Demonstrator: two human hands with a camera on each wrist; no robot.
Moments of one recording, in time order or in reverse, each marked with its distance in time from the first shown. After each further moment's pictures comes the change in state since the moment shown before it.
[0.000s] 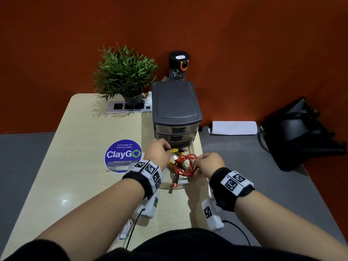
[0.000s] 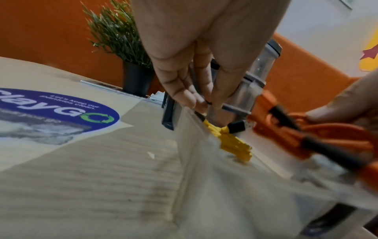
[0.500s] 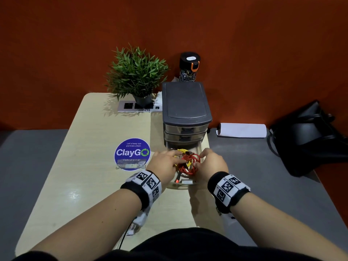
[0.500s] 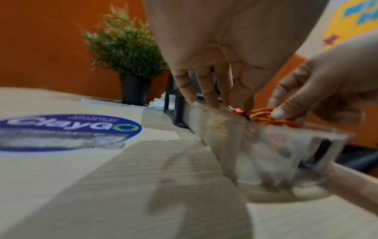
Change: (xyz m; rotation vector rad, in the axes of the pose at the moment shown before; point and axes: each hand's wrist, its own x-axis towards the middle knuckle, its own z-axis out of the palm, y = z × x) left_hand -0.020 -0.029 -0.005 0.423 -0.244 0.424; right_hand -0.001 -0.004 0.017 -0.481 0.128 -0.173
